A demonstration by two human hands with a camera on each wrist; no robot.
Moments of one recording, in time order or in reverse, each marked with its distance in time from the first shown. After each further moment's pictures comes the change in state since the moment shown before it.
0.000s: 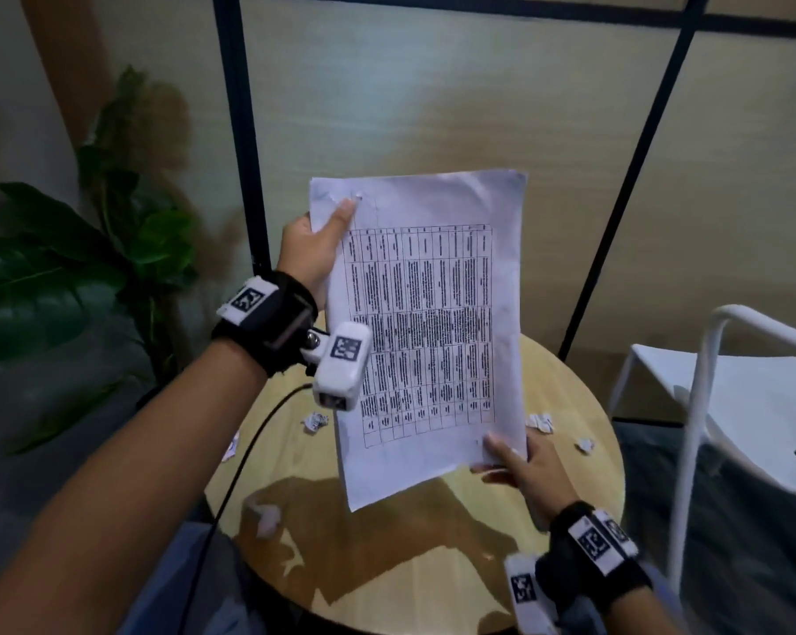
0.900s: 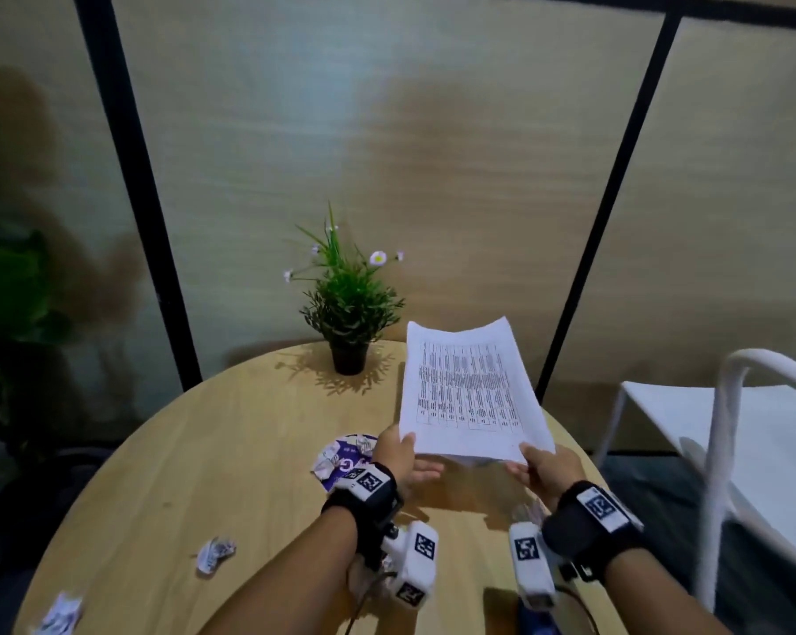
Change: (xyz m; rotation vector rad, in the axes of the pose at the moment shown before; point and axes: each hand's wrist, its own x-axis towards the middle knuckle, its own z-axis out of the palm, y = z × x) left_hand 0.059 -0.317 0.117 0.141 -0.207 -0.737; right_hand 0.215 0.025 -0.088 0.302 0.475 0.346
